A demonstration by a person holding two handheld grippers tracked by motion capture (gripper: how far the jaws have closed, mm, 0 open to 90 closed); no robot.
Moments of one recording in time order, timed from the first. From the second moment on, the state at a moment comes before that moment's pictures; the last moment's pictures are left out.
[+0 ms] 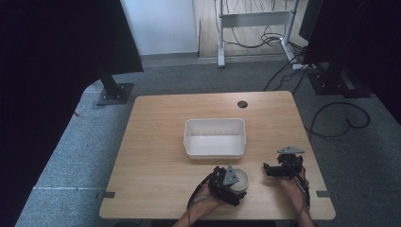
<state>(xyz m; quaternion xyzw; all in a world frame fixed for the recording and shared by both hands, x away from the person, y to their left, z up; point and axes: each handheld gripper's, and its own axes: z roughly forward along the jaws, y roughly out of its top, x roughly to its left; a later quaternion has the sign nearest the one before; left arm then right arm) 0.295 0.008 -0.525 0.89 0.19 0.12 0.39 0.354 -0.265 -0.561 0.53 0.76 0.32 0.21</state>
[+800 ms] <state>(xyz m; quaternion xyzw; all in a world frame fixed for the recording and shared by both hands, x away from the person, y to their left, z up) 0.312 0.022 -0.502 0.88 0.20 0.14 0.40 0.354 -0.265 -0.561 0.53 0.76 0.32 0.21</state>
